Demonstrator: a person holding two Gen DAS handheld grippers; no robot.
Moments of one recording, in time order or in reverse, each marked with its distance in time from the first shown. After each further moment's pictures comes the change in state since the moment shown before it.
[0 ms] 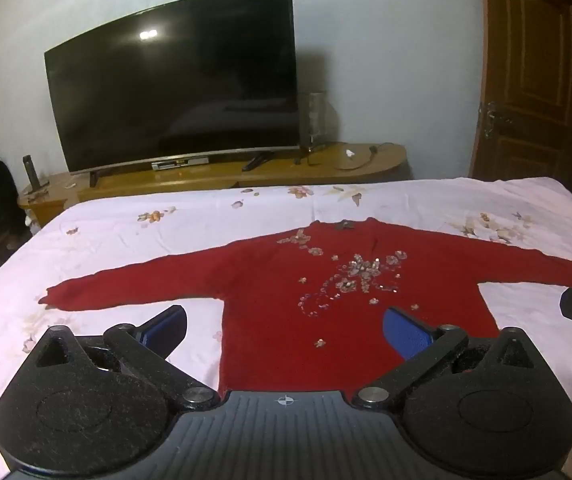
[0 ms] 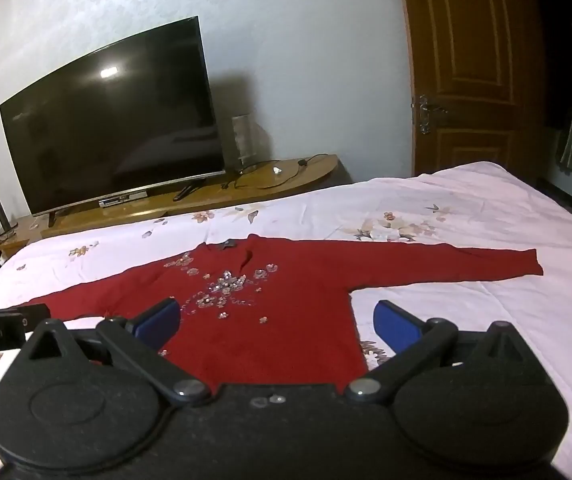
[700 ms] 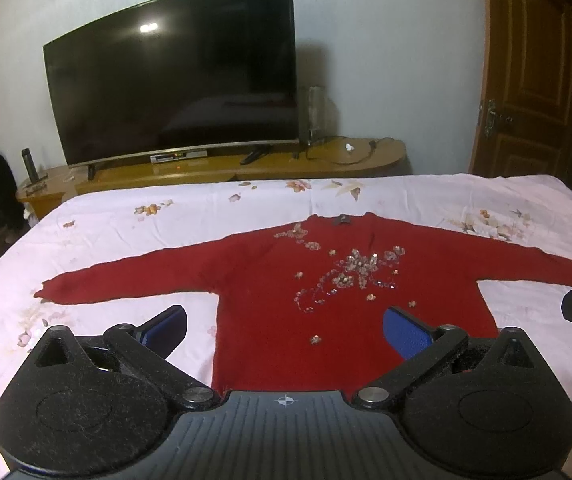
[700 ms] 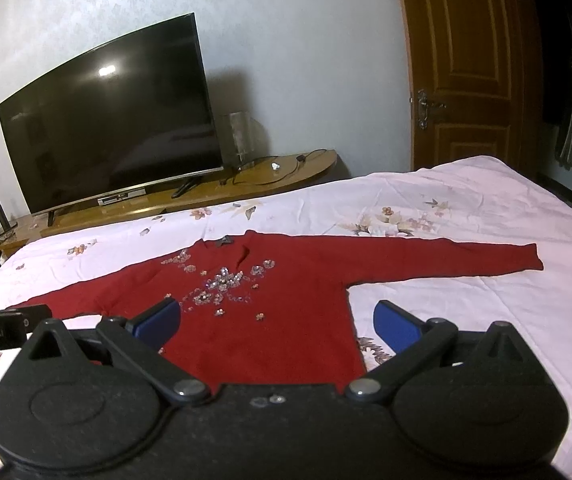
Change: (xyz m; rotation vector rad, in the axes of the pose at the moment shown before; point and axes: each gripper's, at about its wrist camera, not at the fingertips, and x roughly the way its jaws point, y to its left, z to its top) left arm 0.007 -0.009 -0.005 -0.016 0.008 -0.007; right arm 0.001 -0.004 -0.003 0.008 0.013 0.000
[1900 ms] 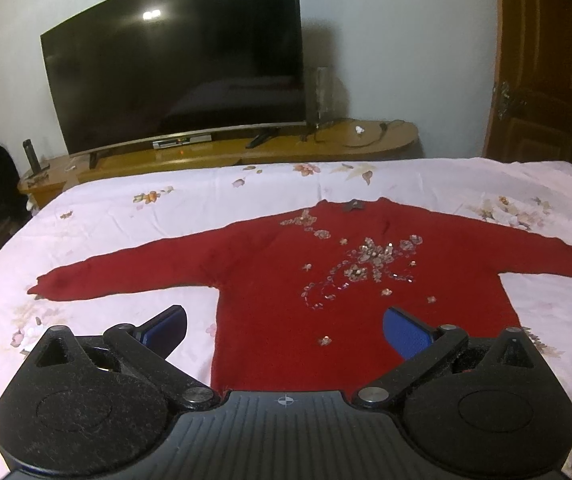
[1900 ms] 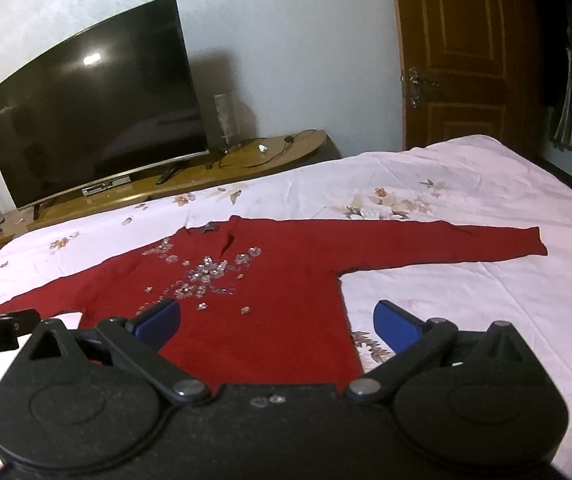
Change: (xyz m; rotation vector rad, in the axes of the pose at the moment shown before) left arm 0.049 -0.005 0.009 -0.040 0.030 -0.005; right arm 0.038 -0.012 0.001 0.029 0.056 -0.031
